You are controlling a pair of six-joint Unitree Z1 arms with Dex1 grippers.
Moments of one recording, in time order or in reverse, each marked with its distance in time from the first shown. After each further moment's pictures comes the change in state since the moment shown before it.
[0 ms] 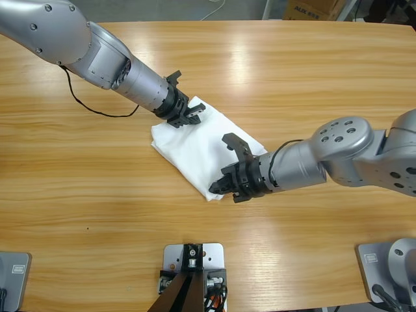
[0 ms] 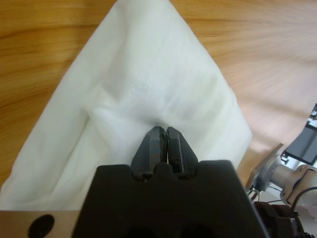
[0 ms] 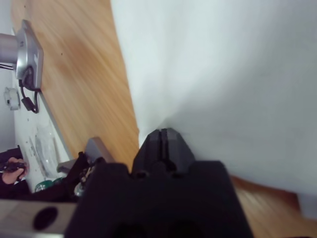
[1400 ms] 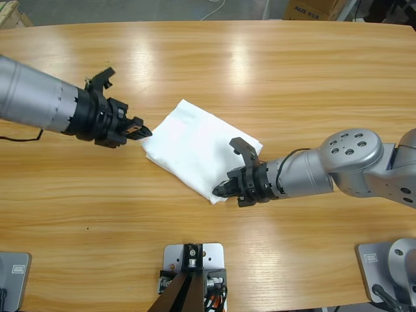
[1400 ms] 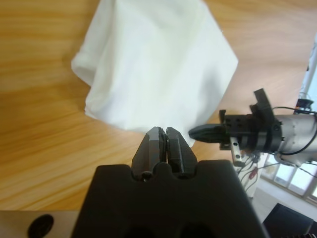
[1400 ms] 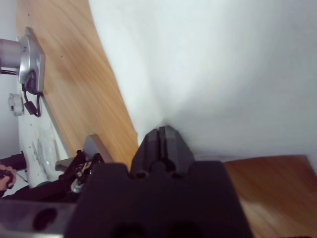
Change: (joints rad) arm 0 0.004 -0.466 0.374 0.016 0.049 -0.014; arm 1 0.006 -0.004 0.097 -0.124 -0.021 0.045
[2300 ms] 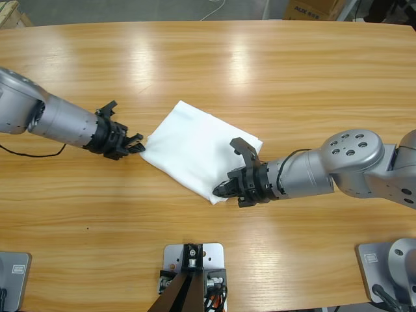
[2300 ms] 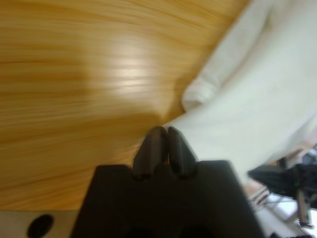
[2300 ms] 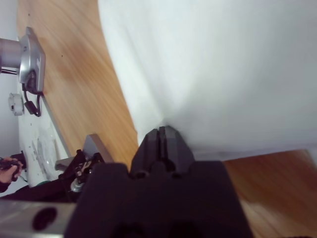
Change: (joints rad) arm 0 0.127 0.198 0.147 -0.166 -0.003 -0.017; arm 1 0.000 0.000 0.007 -0.010 0.000 0.000
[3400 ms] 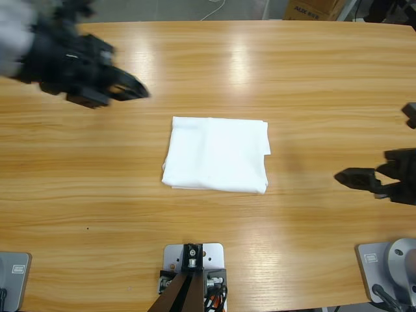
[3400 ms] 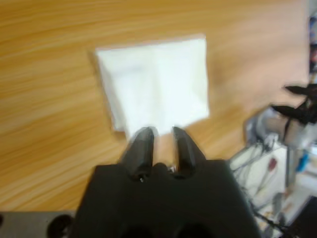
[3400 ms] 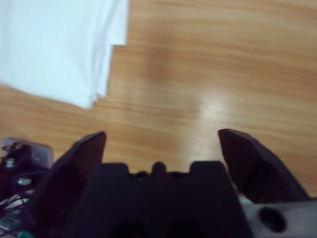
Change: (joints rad) arm 0 -0.253 -0.227 -0.591 0.632 0.194 0.157; arm 1 0.052 -0.736 -0.361 1.413 -0.650 0.218
